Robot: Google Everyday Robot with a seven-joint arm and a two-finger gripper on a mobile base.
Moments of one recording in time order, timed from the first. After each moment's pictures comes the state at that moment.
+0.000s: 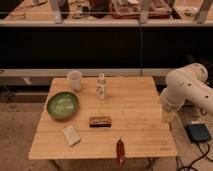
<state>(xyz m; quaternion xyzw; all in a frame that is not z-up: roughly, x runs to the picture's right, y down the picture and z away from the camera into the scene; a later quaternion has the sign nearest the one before) 0.284 0.105 0.685 -0.28 0.02 0.02 0.96</state>
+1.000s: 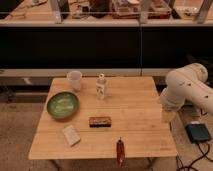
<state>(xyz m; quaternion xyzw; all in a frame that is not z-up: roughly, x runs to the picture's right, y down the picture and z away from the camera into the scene) 0.284 0.105 0.685 -0.28 0.02 0.02 0.96</state>
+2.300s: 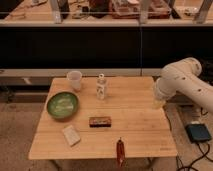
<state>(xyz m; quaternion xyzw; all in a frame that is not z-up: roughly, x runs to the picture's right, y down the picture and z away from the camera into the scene) 0.246 0.023 0.731 -0.17 -0.04 0.04 0.98</state>
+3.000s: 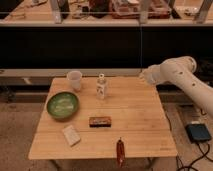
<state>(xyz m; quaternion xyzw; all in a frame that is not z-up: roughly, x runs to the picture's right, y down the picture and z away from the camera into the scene) 0.211 -0.062 0.776 -0.04 -0.14 0.06 0.99</state>
